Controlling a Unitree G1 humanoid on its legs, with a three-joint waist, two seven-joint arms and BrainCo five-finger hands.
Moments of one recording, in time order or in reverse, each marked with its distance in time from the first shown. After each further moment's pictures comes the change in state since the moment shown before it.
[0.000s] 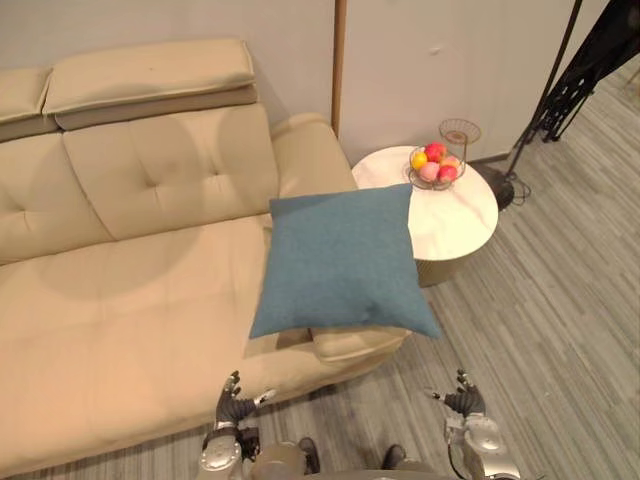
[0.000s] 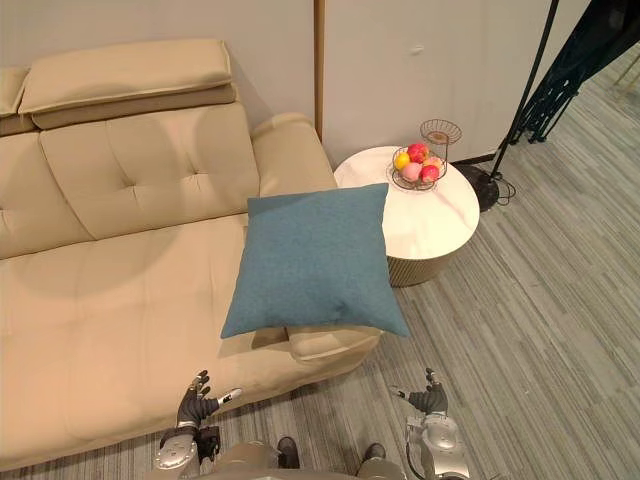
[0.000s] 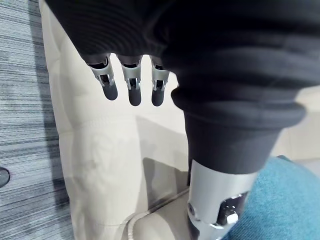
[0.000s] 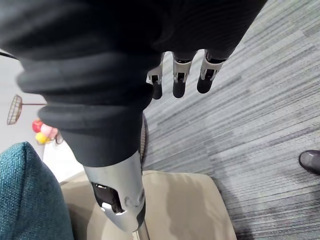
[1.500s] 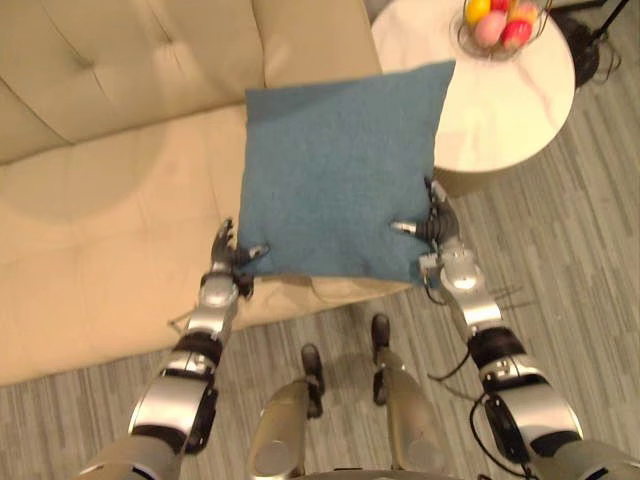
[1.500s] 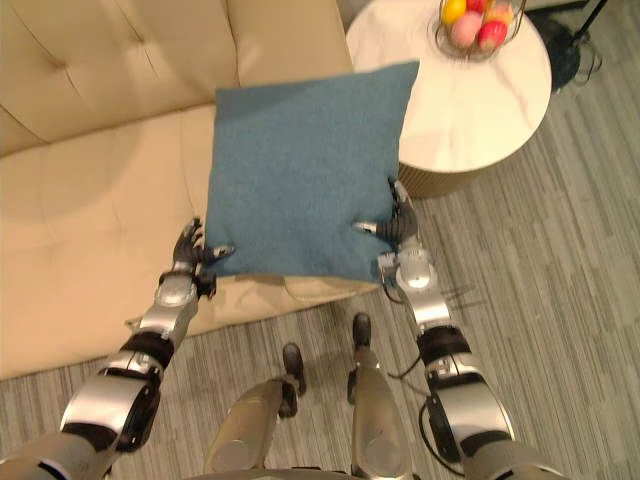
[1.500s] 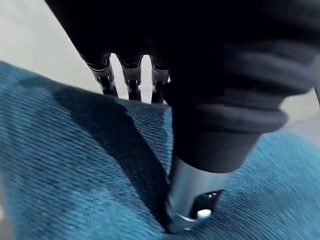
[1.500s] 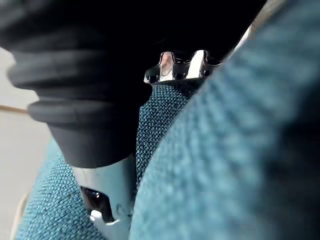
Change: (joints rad) left arm -0.894 0.206 -0.115 0.285 -0.066 -0.015 0.055; right arm -0.694 -0.136 0.315 -0.224 0.086 -0.024 -0.036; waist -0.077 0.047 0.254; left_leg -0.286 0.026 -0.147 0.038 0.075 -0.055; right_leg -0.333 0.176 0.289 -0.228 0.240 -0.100
